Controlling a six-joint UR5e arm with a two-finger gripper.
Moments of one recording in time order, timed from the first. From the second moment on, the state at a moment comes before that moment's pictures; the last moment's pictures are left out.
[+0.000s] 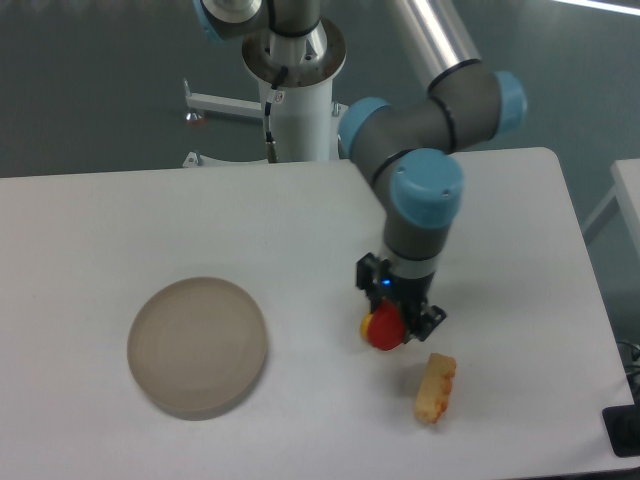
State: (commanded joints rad) arm 2.20 -2.13 -1.29 -1.09 1.49 1.05
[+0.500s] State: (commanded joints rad) arm 2.16 -2.21 -1.28 -1.06 1.50 0.92
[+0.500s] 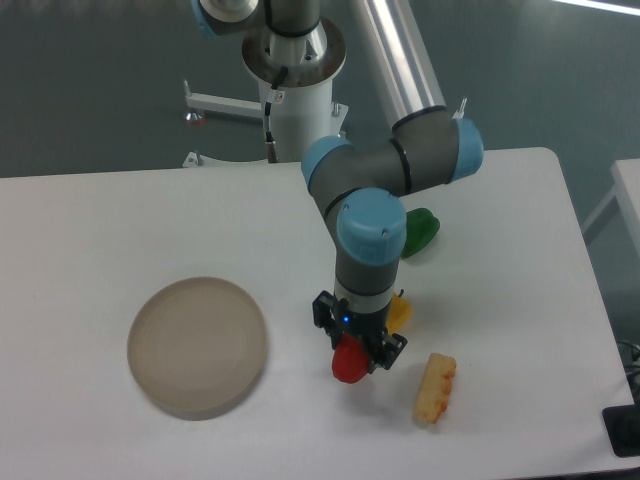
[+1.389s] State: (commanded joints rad) arm 2.13 -2.24 -1.29 -1.11 1.50 0.84
